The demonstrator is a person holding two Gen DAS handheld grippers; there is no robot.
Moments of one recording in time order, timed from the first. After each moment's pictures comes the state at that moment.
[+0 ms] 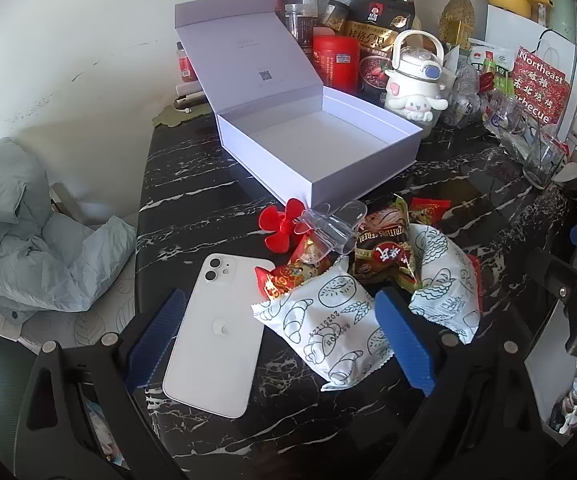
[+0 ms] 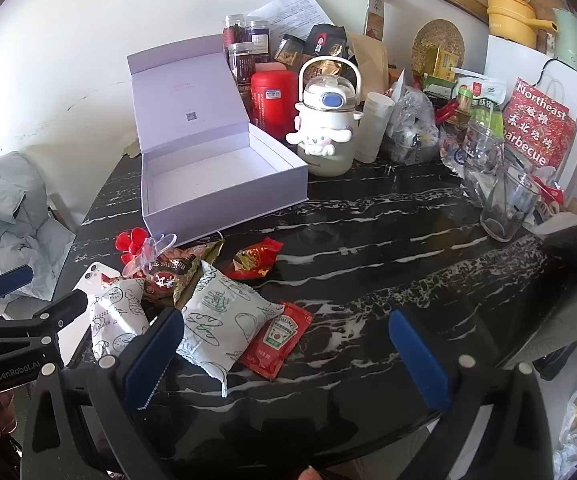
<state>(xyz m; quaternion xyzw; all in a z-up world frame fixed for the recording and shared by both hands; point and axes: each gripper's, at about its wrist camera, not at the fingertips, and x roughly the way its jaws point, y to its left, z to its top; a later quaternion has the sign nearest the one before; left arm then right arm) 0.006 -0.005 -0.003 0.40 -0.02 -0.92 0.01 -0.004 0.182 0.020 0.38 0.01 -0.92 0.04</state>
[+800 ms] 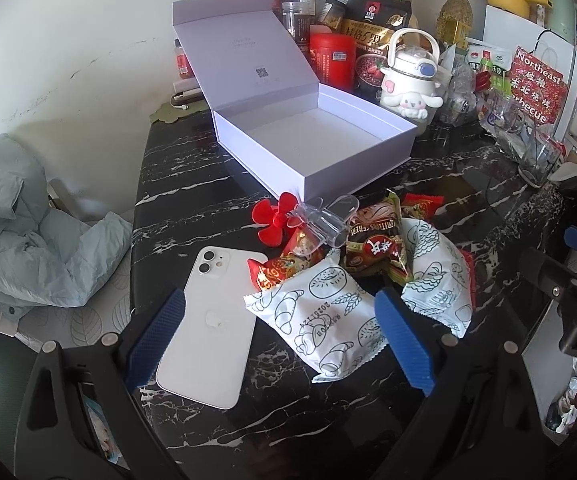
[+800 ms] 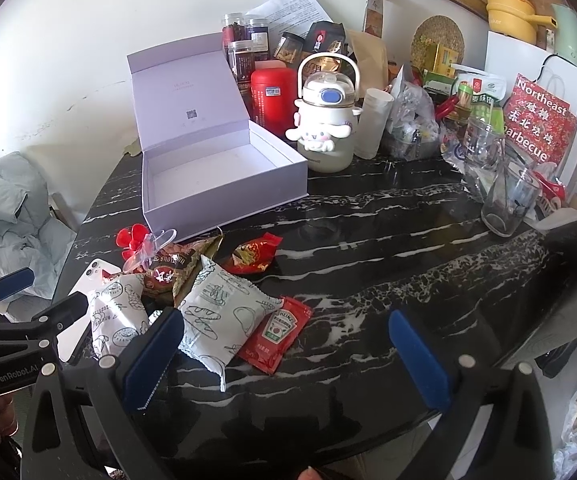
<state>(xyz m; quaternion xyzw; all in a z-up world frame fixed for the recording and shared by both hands) 0.009 -0.003 -0.003 0.41 -0.02 -0.91 0.01 -0.001 0.186 0.017 0.39 0.01 -0.92 0.04</state>
